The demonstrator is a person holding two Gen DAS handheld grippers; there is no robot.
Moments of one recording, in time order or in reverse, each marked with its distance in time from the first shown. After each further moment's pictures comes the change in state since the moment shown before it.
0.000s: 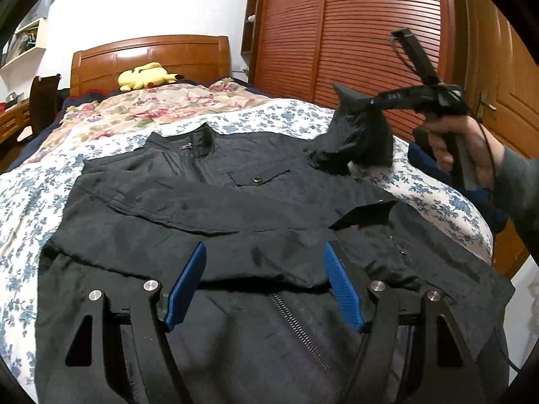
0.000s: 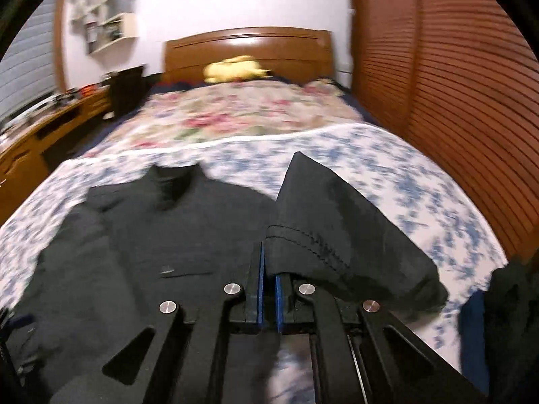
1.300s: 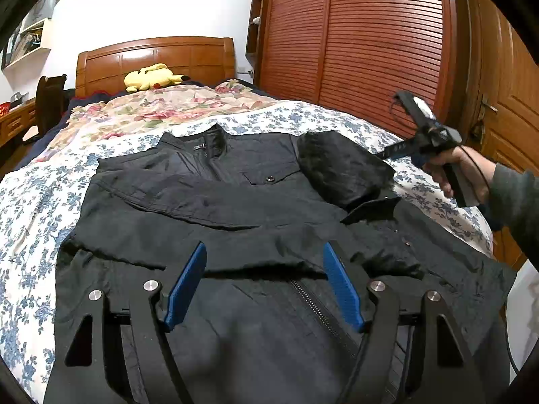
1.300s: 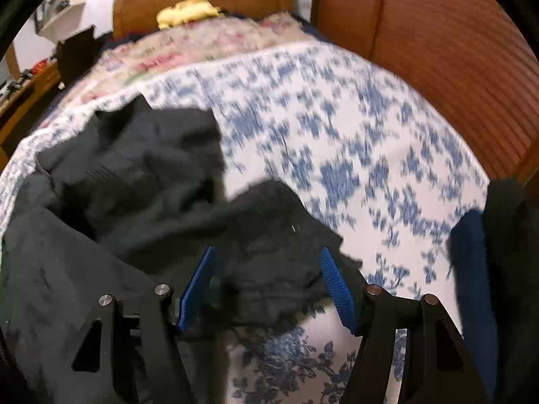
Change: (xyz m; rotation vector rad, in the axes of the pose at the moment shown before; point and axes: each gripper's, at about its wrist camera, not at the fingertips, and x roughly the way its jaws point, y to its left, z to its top) left arm -0.015 0.016 -0.003 0.004 0.001 0.009; right arm 0.078 -0.058 0.003 0.141 0.318 -0.189
